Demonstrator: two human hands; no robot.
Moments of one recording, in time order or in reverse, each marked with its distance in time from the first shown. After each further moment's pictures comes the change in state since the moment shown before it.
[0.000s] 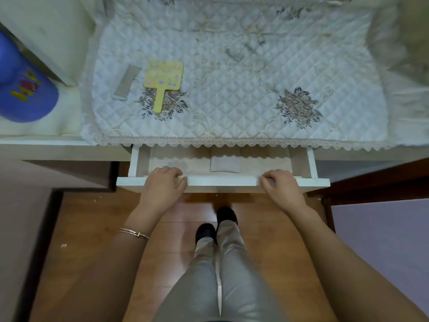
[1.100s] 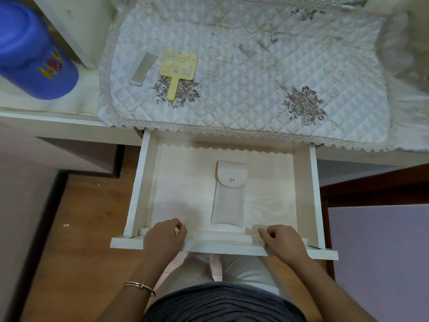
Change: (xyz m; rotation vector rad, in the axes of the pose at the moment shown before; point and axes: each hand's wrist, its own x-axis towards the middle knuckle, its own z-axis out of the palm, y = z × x) left_hand -0.125 -0.024 0.057 0.023 -0.144 -0.229; right_hand -0.112 0.037 0.041 -0.029 -0.319 0.181
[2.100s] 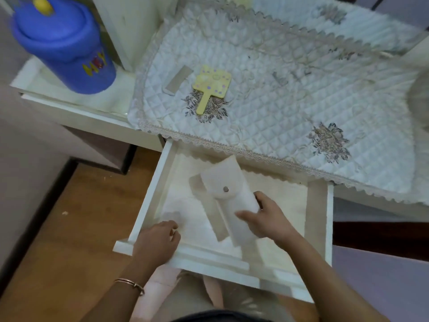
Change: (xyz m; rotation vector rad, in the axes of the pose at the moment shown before) left_hand 0.020 -0.026 -0.013 -0.020 0.031 -0.015; right_hand 0.037 -0.127 -0.063 0.453 -0.165 -0.134
